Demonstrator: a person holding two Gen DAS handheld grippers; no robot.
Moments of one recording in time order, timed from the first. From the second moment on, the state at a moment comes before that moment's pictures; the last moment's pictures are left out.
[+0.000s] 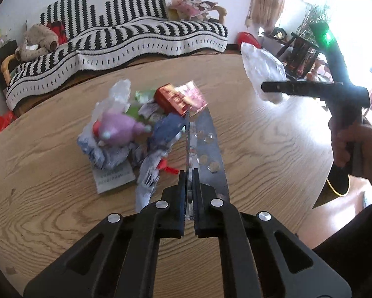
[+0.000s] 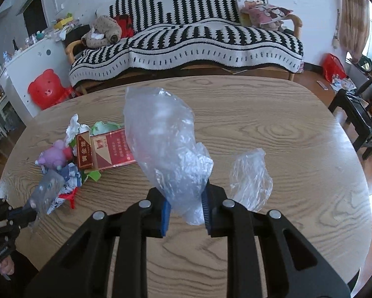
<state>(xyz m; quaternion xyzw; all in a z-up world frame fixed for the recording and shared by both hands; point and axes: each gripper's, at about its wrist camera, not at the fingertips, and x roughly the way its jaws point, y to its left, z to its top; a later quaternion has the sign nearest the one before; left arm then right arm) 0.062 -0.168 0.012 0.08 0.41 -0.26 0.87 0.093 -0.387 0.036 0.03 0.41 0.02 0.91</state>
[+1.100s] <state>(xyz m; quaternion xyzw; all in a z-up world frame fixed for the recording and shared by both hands) -0.033 -0.538 0.000 0.13 0.40 -0.47 0.78 -0.182 -0.685 0.049 0.21 0.36 -0.20 0.89</state>
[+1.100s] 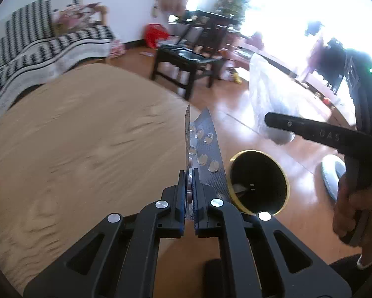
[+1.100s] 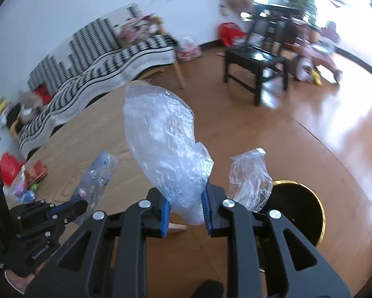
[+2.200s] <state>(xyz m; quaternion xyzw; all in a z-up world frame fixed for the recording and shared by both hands) -0.099 -0.725 -0.149 0.17 0.50 -0.53 0.66 -0.308 -0.829 -0.090 0.40 0.44 -0.31 0.74</state>
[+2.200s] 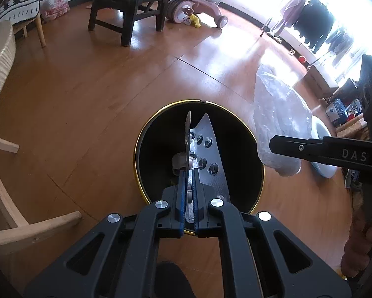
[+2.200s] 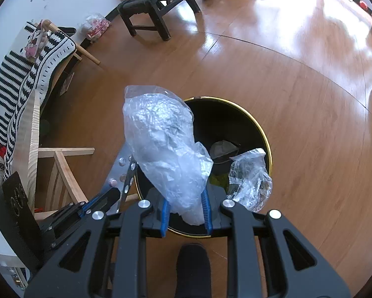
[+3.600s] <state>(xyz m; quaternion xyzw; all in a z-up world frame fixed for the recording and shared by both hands) -0.058 -0.567 -0.019 0.18 0.42 -0.49 0.74 -0.204 -0.701 0.046 0.24 0.37 -0.25 0.86</state>
